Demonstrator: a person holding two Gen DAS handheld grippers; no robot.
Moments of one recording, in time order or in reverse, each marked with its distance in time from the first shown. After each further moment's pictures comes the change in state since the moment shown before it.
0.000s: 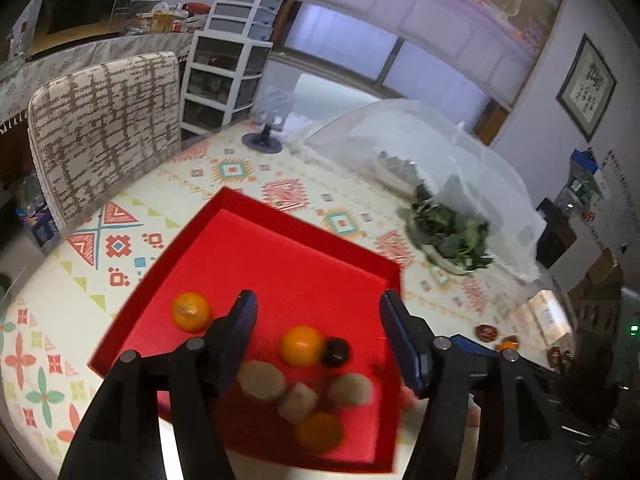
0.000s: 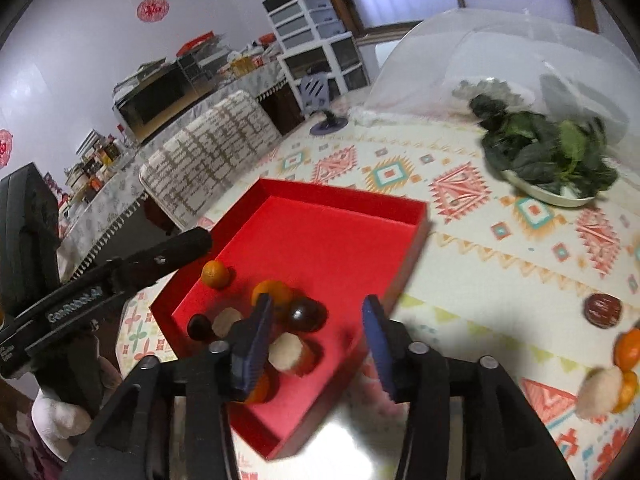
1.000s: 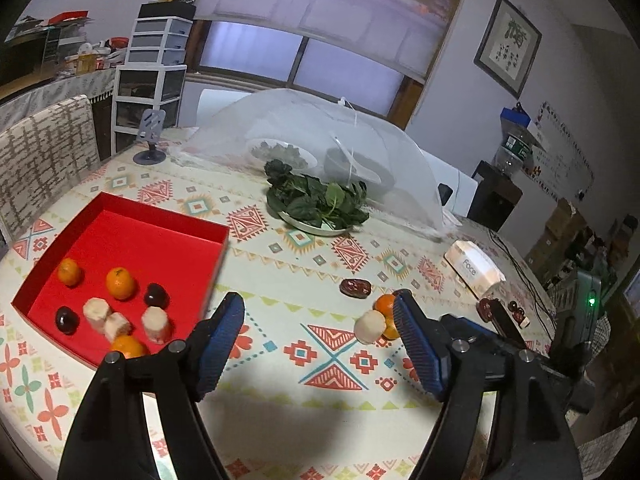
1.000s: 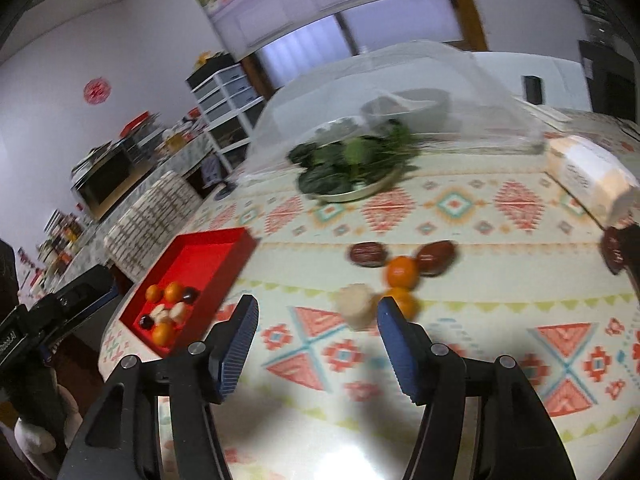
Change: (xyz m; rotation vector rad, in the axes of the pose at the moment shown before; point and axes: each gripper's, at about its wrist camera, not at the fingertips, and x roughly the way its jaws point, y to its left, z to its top) left arm -0.036 -0.164 -0.071 0.183 -0.017 -0.141; right arm -0.175 -0.146 -0.077 0.210 -0.203 -0.183
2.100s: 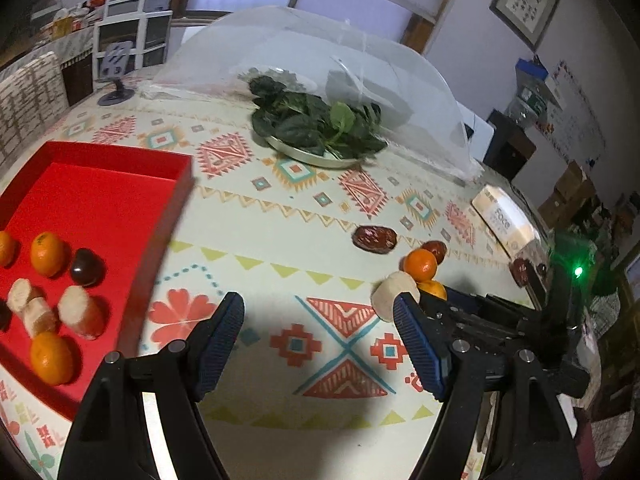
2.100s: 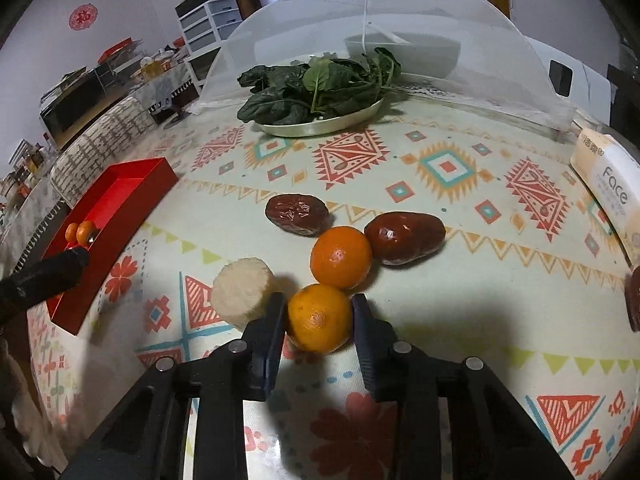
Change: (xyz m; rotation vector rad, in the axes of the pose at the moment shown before) left arm 0.111 0.001 -0.020 0.025 0.226 0.000; right arm 0.101 -0.030 -0.001 -0.170 0.208 -0.084
